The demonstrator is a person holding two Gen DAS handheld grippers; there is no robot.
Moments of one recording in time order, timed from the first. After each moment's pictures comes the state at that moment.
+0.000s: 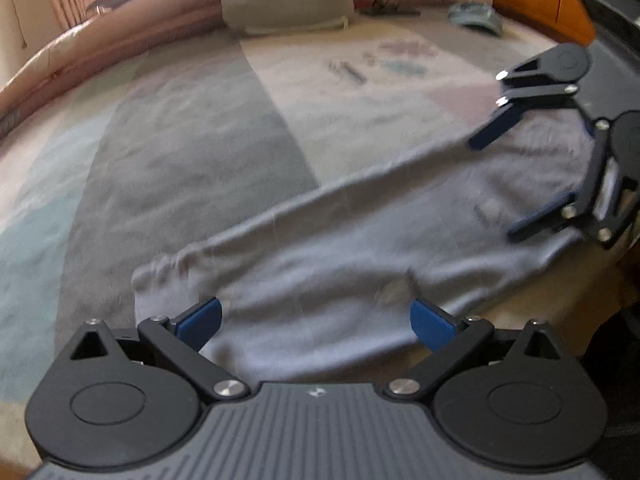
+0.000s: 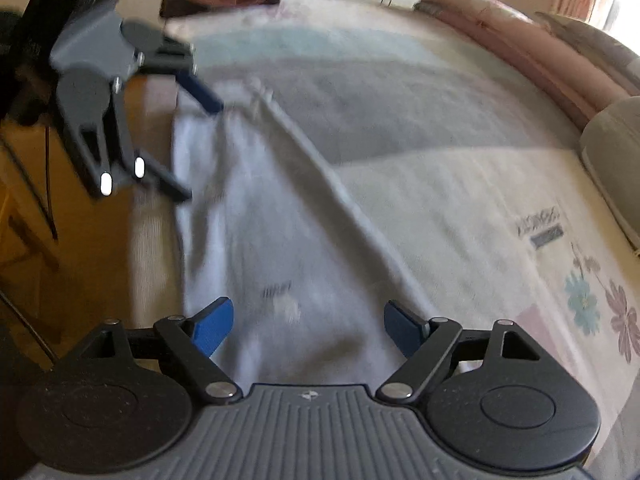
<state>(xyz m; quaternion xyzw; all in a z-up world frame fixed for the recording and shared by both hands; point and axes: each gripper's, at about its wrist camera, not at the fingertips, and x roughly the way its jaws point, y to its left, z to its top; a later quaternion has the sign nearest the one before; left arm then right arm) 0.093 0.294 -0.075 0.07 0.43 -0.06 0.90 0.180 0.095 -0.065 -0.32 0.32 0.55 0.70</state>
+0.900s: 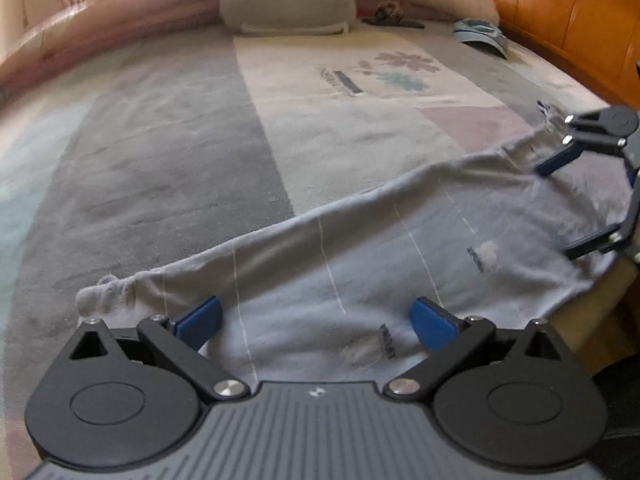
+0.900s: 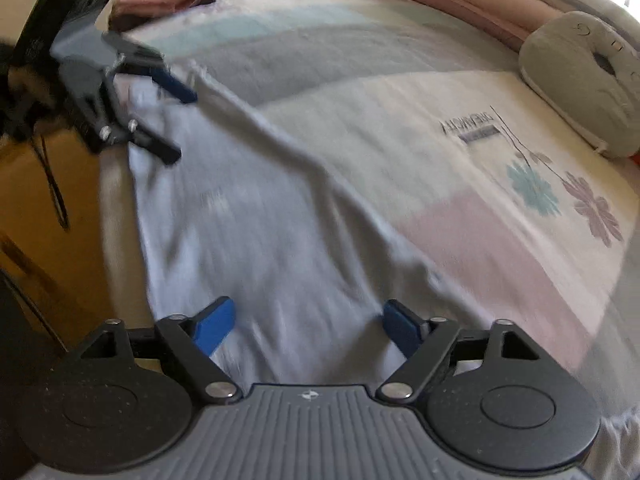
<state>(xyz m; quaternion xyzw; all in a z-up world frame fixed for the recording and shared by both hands) 0.113 0.281 -0.093 0.03 0.43 -0.06 0.90 0.199 0.000 -0.080 -0.29 0.36 0.50 0.73</state>
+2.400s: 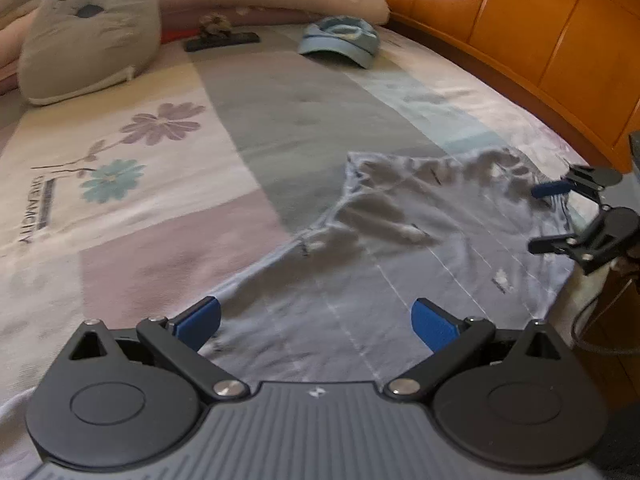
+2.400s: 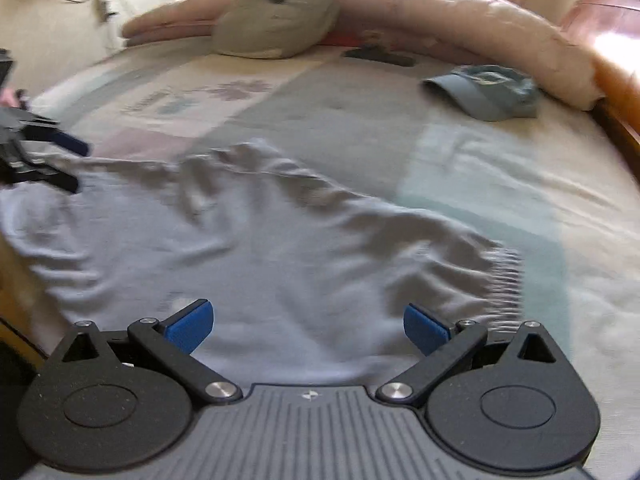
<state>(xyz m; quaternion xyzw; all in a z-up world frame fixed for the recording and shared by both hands) 0.240 0.001 -0.055 0.02 0.44 -0.18 0.88 0.257 -0.345 -0.079 -0.15 0.39 0.27 0.87</state>
